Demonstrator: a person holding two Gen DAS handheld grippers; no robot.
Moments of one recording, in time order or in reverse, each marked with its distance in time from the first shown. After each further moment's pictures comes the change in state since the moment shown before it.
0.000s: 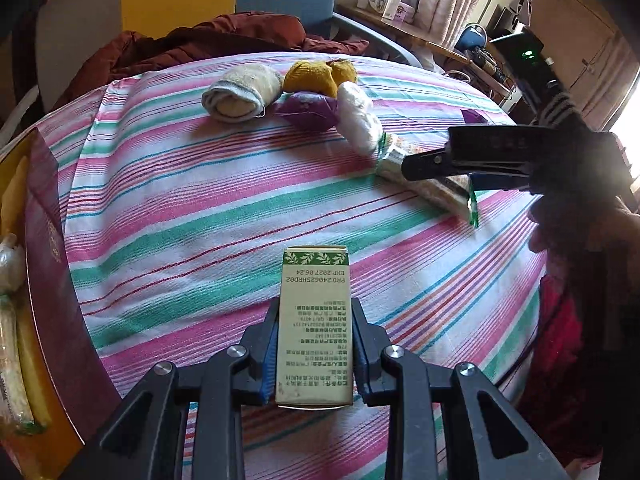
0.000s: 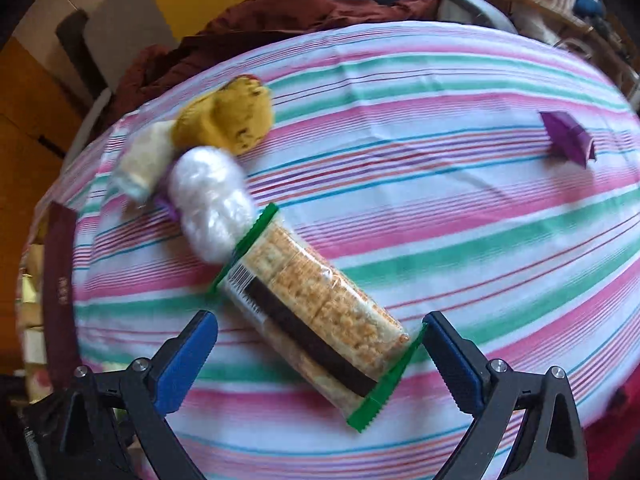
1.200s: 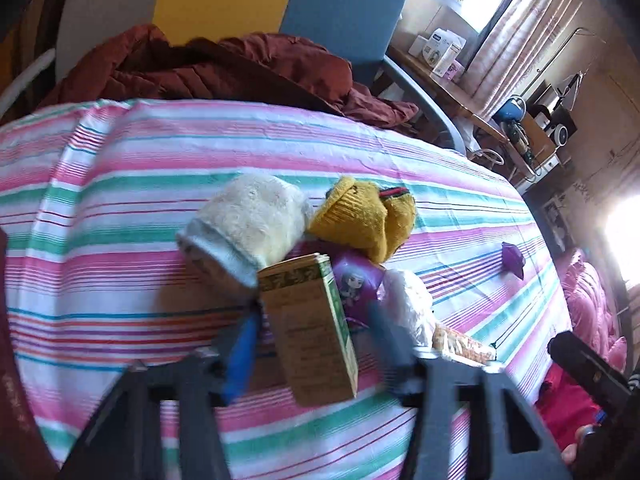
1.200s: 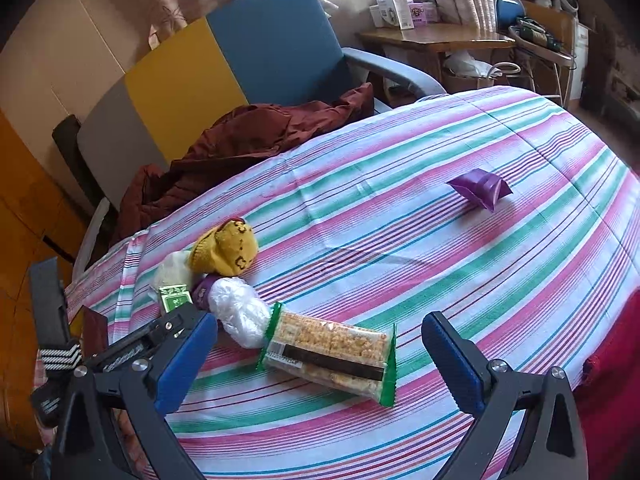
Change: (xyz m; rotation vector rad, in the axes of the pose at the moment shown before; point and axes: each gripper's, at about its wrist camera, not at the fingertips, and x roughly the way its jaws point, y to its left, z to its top) left arm 0.054 0.032 0.131 -0.244 -0.080 -0.062; right arm -0.081 -0.018 -0.005 0.188 -0.336 -0.017
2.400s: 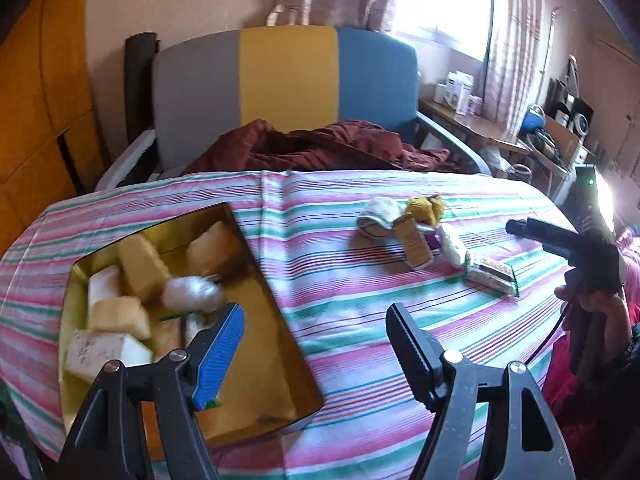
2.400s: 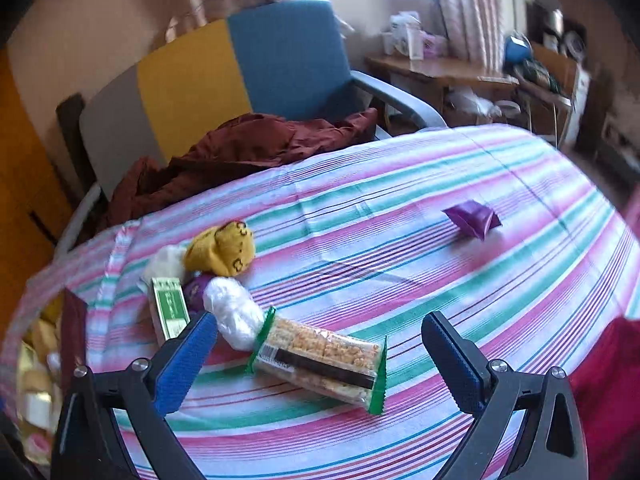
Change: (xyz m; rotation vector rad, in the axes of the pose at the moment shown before) left arm -0.210 0.038 -0.113 0.146 -0.260 0.292; right arm -0.010 0.016 -0.008 -0.093 -0.084 -0.064
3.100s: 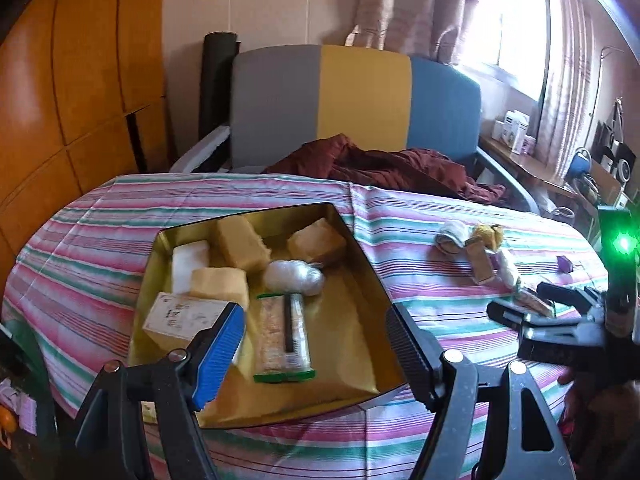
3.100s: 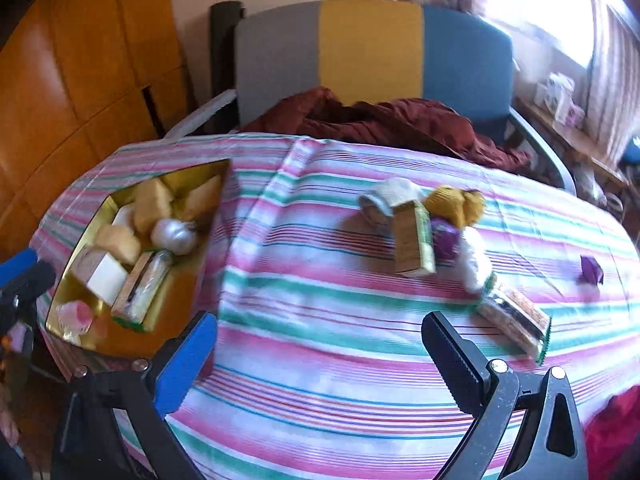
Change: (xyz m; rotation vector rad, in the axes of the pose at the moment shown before) left arm -0.052 0.077 -0.036 -0.158 -0.081 0.157; right arm -0.043 0.173 -0.089 -0.447 0.073 0.221
